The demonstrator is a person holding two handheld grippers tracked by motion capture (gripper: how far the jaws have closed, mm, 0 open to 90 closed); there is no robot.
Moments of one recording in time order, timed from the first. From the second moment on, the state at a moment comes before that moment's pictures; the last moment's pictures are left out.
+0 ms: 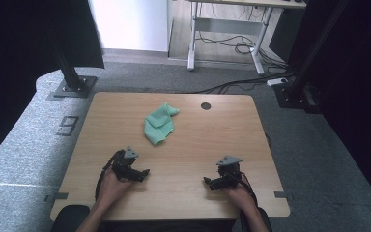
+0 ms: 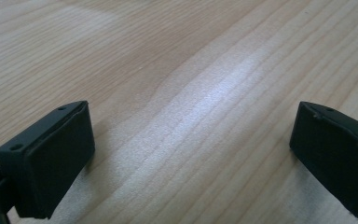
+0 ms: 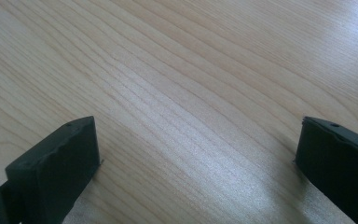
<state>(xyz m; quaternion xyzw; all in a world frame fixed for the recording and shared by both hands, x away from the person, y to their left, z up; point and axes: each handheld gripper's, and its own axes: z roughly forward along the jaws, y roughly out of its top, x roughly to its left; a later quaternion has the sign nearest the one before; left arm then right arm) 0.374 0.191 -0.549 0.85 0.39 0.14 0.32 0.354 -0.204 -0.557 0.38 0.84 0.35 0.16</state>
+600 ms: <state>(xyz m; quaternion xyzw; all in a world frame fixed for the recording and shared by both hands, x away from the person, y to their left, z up) 0.376 0.191 -0.549 0.85 0.39 0.14 0.32 0.354 -0.204 -0.557 0.38 0.84 0.35 0.16</state>
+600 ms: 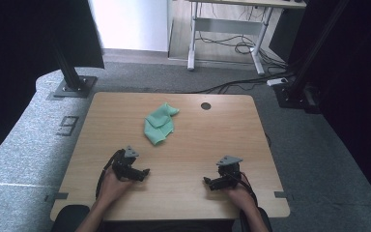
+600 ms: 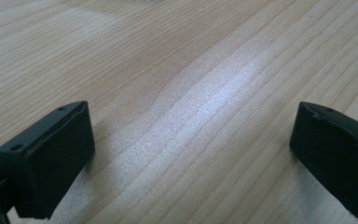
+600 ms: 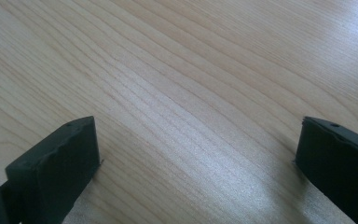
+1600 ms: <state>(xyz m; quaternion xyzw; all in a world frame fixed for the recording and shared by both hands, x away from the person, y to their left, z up) 0.391 0.179 -0.529 0.85 0.38 0.13 0.34 0.354 -0.204 -0.557 0.38 0.84 0.35 0.16</state>
